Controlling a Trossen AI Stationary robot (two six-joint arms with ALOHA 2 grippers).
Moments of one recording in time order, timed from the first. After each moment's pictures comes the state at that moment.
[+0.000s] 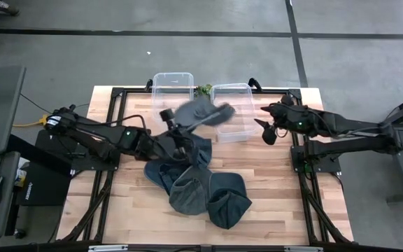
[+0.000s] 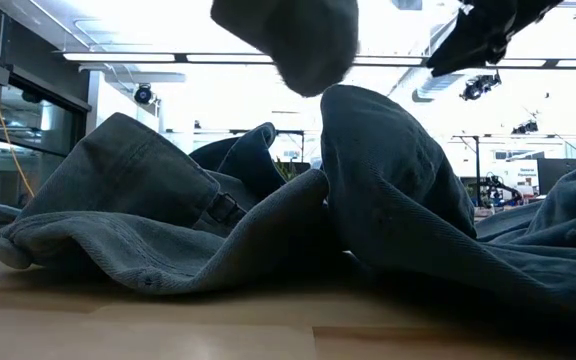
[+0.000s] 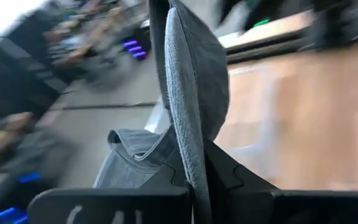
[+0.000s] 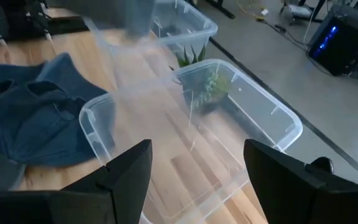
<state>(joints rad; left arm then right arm) -0.30 1.42 1.40 -0.50 -1.00 0.14 -0.13 0.73 0.77 -0.53 0.41 0.10</state>
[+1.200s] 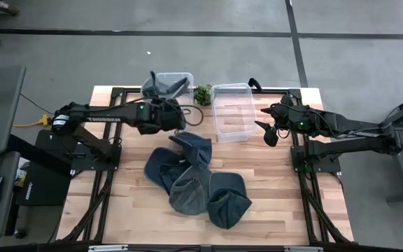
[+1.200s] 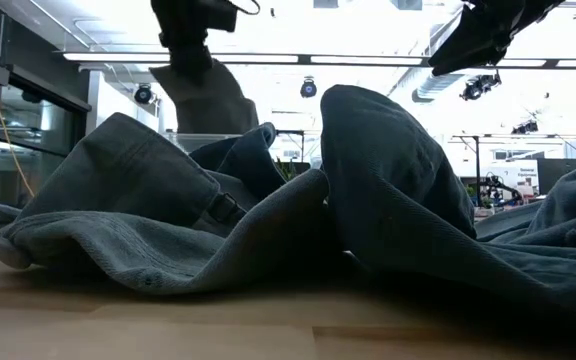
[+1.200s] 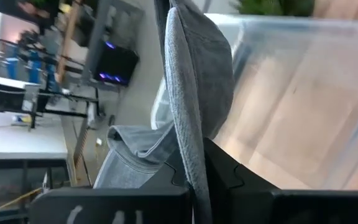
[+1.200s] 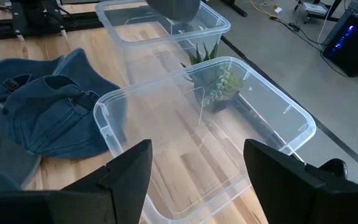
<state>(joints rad) 0.08 1.48 1.39 -1.13 -0.99 -0.09 -0.13 0.73 0.77 -0.54 0.36 0.10</state>
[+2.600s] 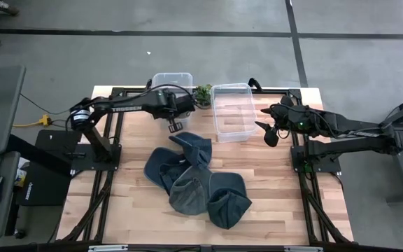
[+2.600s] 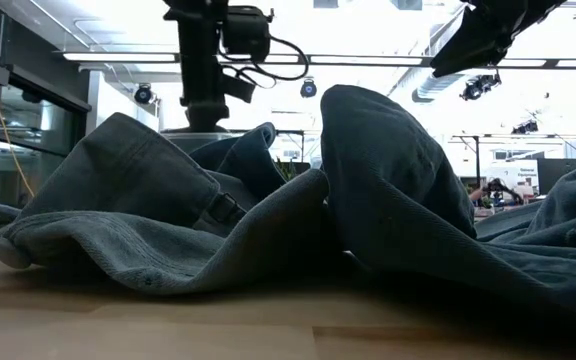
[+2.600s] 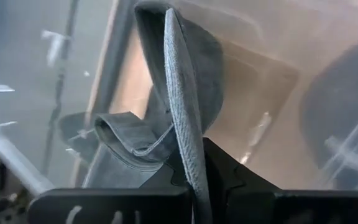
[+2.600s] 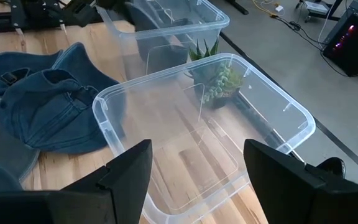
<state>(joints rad) 0.31 1.68 1.39 -1.05 -0.48 -0.02 -0.13 0.73 0.77 -0.56 0.36 0.09</state>
